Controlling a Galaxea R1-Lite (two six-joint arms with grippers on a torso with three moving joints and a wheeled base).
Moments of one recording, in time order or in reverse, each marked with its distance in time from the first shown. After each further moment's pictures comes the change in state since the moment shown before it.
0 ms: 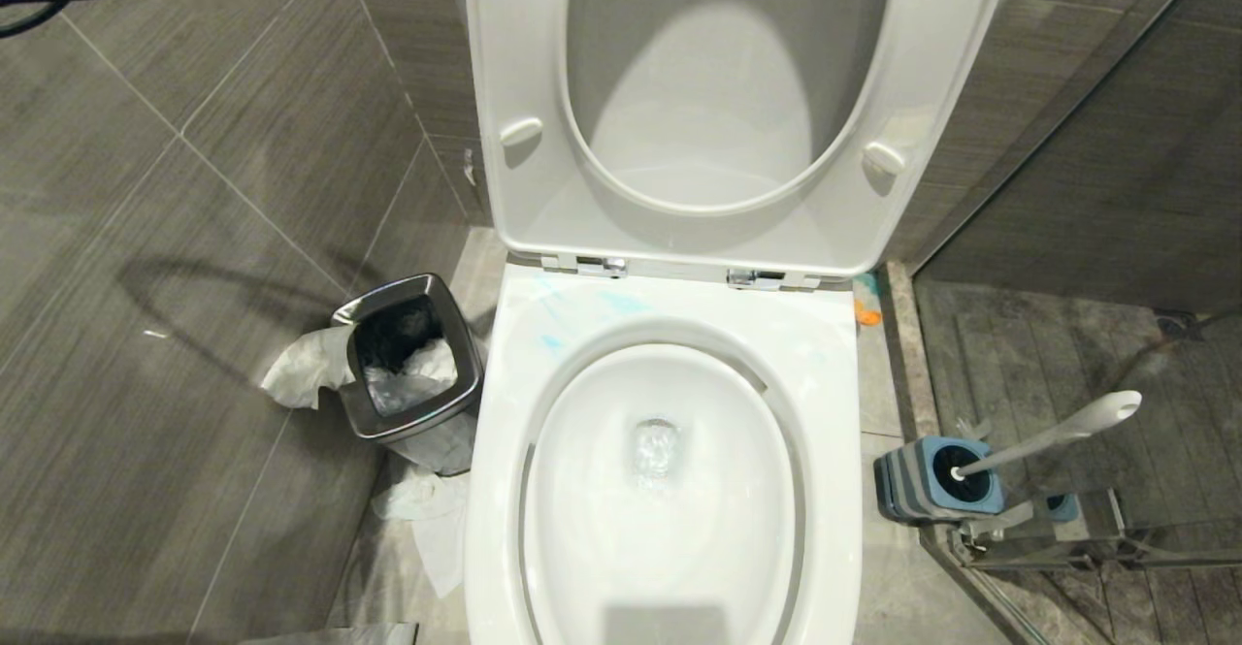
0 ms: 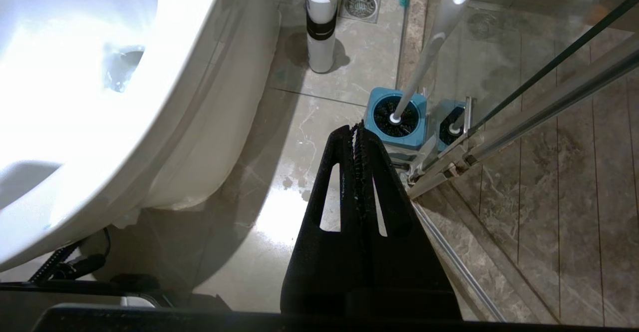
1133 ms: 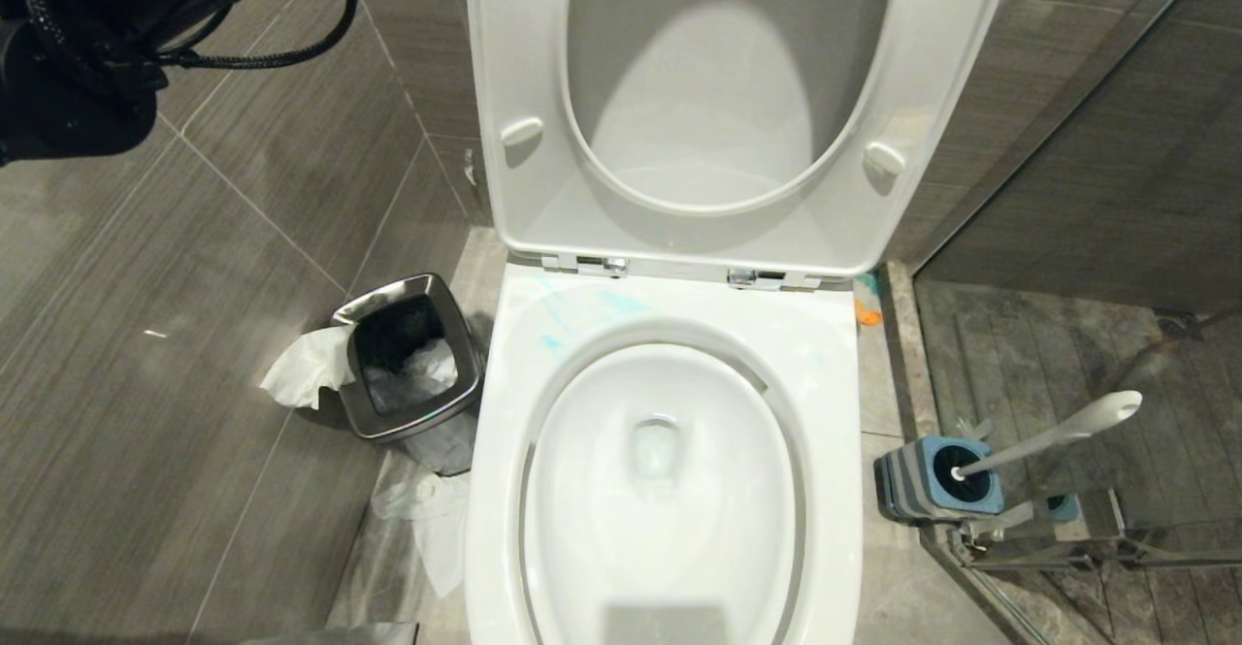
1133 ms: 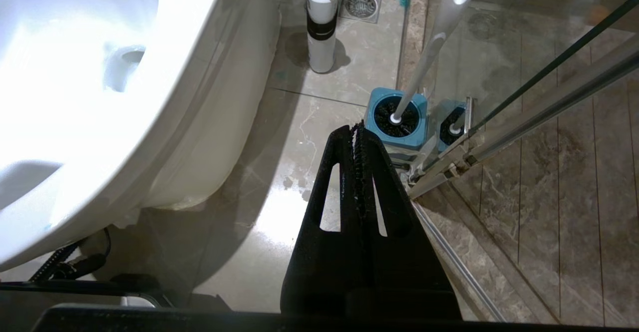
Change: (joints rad) left arm -0.103 0.153 -0.006 -0.249 -0.091 0.108; right arm 0.000 0.000 0.000 0.000 0.000 0.000
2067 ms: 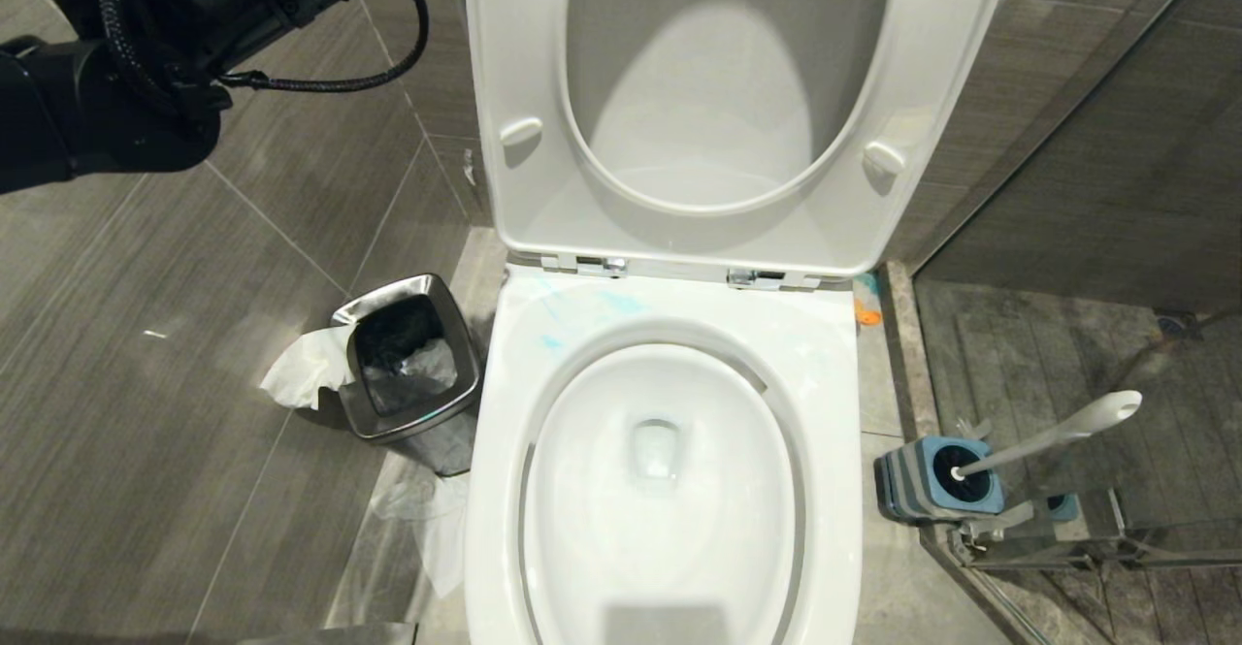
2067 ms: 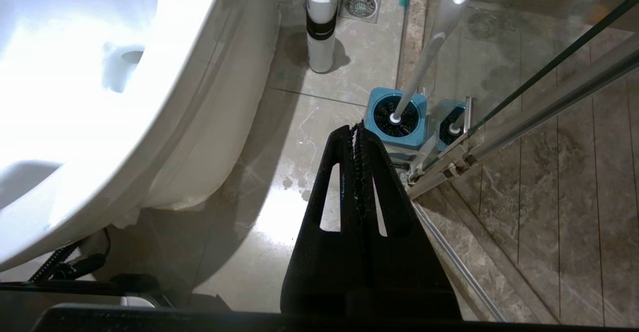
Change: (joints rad) left arm -0.068 0.033 -0.001 0.019 0.095 0.136; right arm 0.000 0.000 0.000 0.000 0.000 0.000
